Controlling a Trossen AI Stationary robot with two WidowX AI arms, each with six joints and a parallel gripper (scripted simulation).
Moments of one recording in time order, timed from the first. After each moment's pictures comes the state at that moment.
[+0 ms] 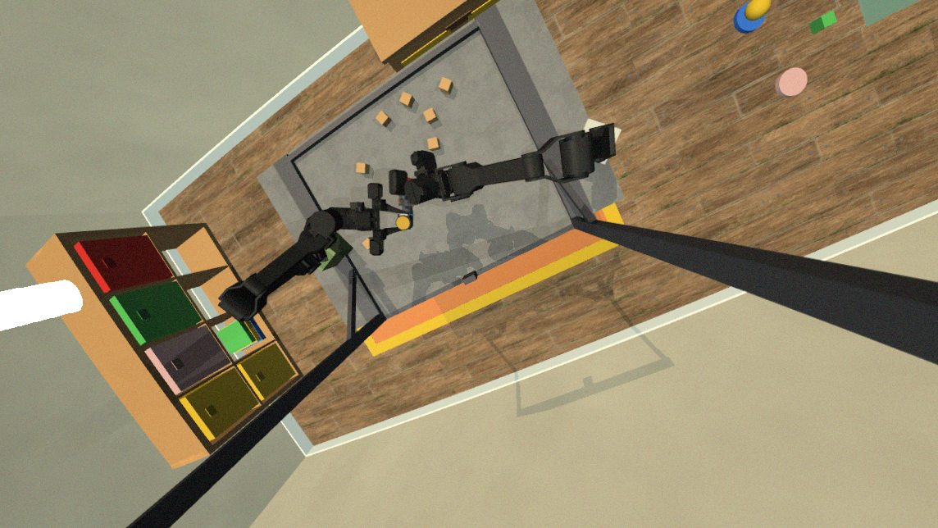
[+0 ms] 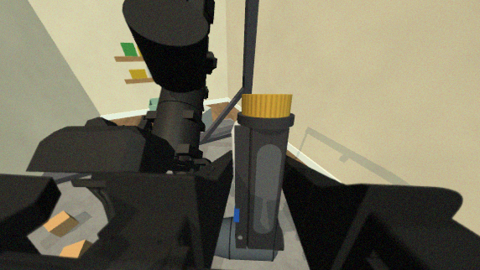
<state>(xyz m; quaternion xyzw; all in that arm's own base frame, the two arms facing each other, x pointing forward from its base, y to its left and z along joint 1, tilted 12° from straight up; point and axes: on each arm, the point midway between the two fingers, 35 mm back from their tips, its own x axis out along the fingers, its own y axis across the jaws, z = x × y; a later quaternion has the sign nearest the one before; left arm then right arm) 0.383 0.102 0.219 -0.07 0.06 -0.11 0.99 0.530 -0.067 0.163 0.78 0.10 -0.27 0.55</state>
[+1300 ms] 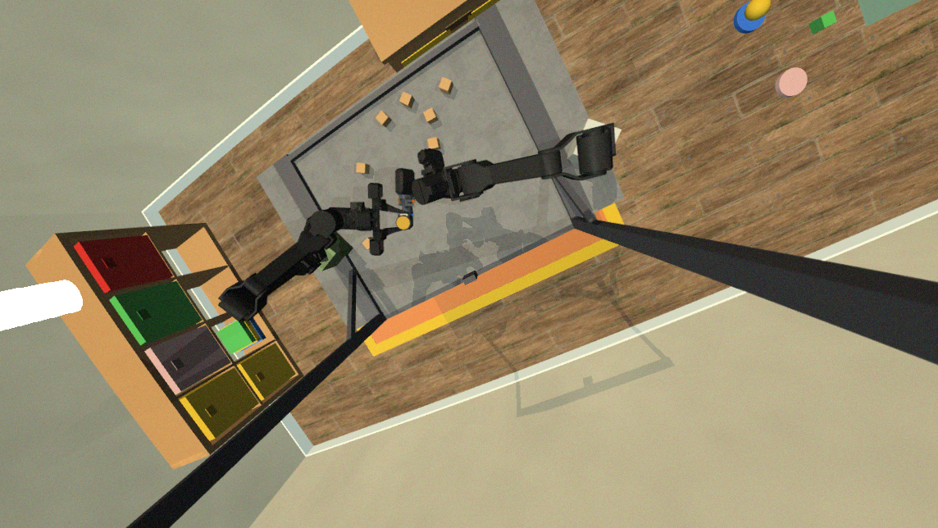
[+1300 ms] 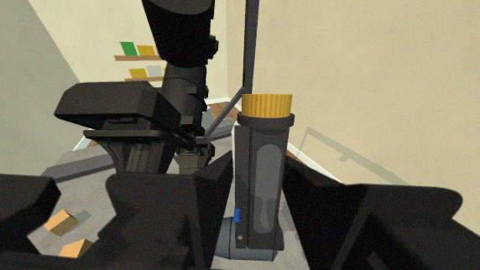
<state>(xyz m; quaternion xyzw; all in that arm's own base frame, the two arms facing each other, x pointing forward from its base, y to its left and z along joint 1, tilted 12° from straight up) 0.383 0.102 0.218 -0.07 0.06 -0.11 0.99 0.503 -0.062 0.180 0.78 0.11 -0.27 0.55</state>
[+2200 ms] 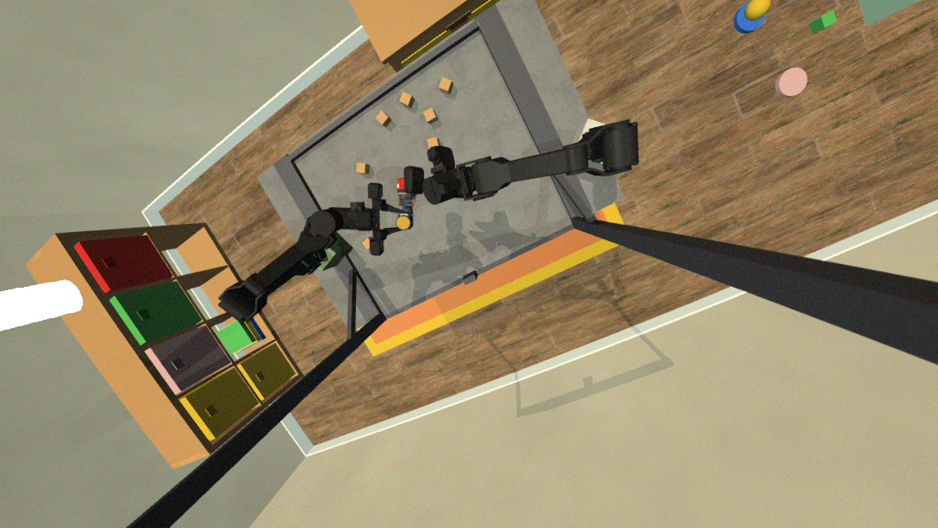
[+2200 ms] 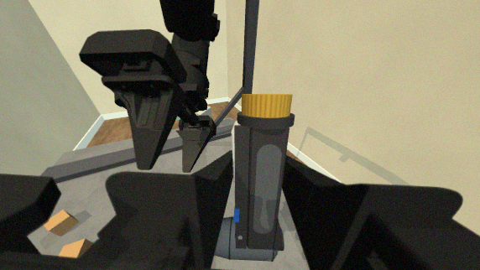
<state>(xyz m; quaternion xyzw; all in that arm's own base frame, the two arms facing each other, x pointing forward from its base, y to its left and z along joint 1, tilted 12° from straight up) 0.383 0.102 0.218 -0.07 0.06 -0.11 0.99 0.468 -0.057 0.206 0.78 0.10 -0.27 0.55</state>
